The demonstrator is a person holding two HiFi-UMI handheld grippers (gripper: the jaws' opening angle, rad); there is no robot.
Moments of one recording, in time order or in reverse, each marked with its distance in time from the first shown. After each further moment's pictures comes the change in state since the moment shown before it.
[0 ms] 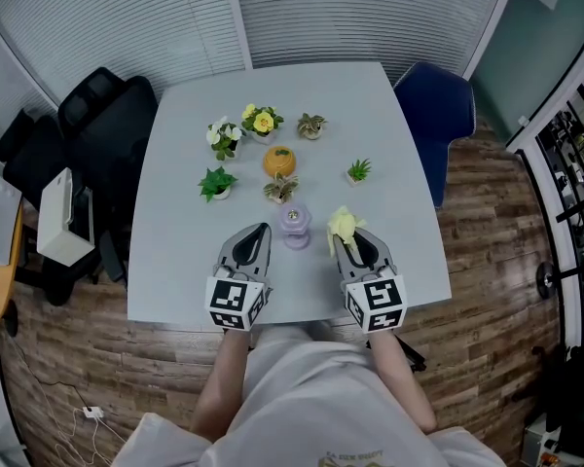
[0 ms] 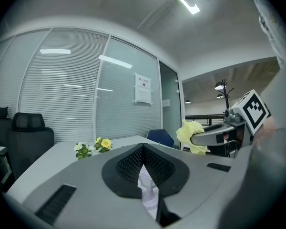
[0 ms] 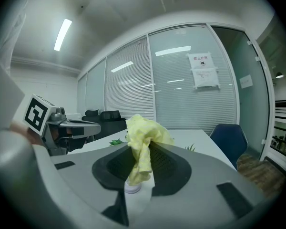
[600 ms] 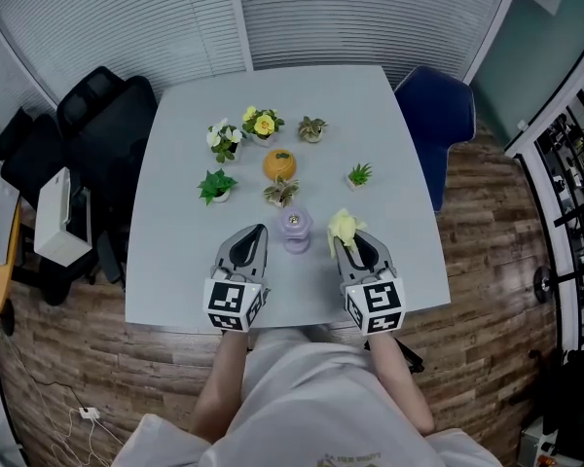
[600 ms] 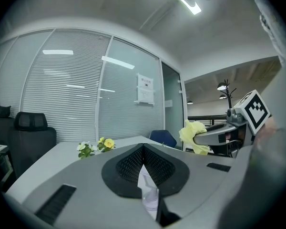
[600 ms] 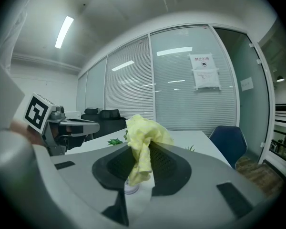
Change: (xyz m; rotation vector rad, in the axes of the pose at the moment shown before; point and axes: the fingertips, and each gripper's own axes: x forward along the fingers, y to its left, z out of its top) left arm 0.001 0.012 -0.002 -0.010 -0.009 0.026; right arm 0.006 -0.001 0.000 -0.023 0.004 -0.009
